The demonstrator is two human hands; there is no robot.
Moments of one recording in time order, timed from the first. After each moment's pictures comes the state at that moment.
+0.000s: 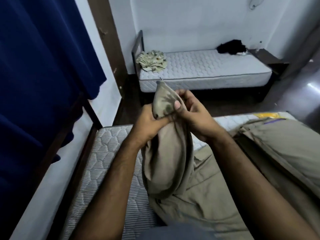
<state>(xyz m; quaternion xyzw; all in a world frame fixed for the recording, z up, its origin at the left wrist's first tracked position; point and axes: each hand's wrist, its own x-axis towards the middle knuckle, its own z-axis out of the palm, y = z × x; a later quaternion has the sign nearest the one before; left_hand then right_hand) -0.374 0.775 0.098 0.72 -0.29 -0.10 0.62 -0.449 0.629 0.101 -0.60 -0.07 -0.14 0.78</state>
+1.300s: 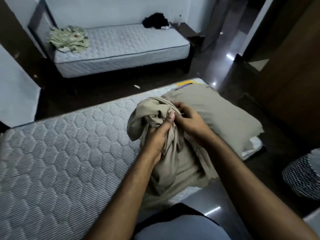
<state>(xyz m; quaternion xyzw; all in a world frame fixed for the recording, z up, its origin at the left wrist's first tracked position) -0.679 0.540 -0.012 0.49 -0.16 -0.39 0.76 -0.755 0.442 0.031 -0.74 0.26 -0.21 0.58</state>
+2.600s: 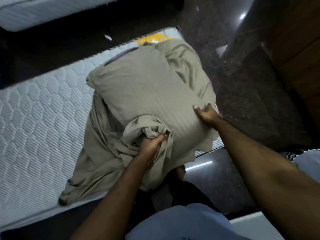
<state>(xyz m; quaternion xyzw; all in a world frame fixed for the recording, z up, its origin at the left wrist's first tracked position) -0.884 0.124 -0.210 0.75 0.06 -0.46 0.48 -0.984 -0.134 -0.240 -0.67 0.56 0.13 0.47</state>
